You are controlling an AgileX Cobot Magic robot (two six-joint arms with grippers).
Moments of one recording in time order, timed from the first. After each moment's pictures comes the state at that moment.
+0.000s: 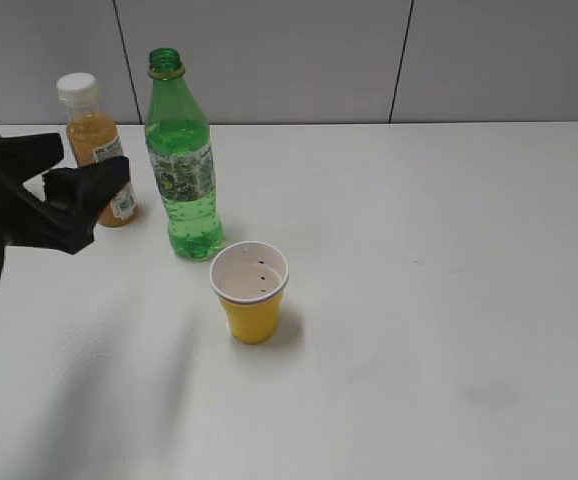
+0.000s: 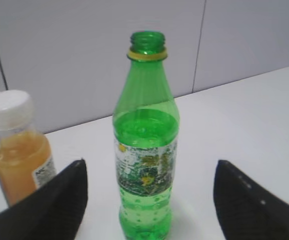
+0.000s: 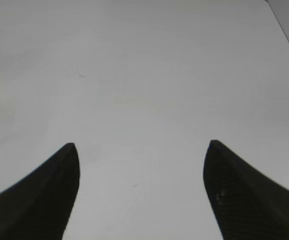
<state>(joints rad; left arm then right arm) -0.41 1.35 -0.35 -0.02 -0.75 0.02 0.03 0.00 -0.41 0.07 0.94 -0.03</state>
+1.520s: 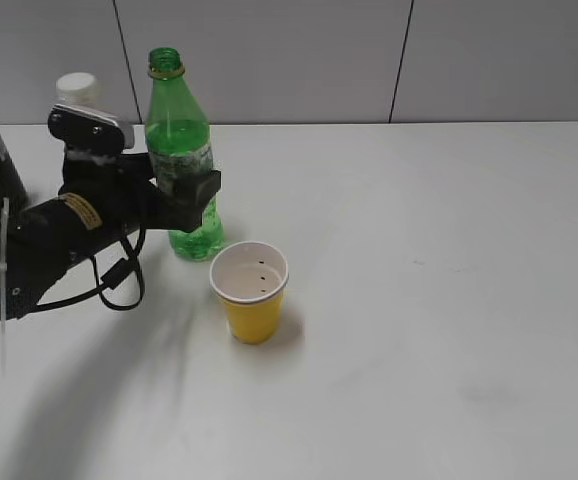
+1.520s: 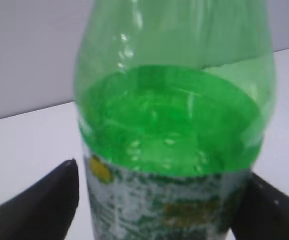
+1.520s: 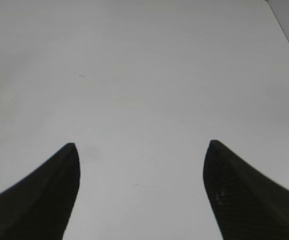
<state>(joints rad) -0.40 2.00 -0.72 0.03 -0.98 -0.02 0.03 0.00 -0.41 0.07 0.94 -0.03</state>
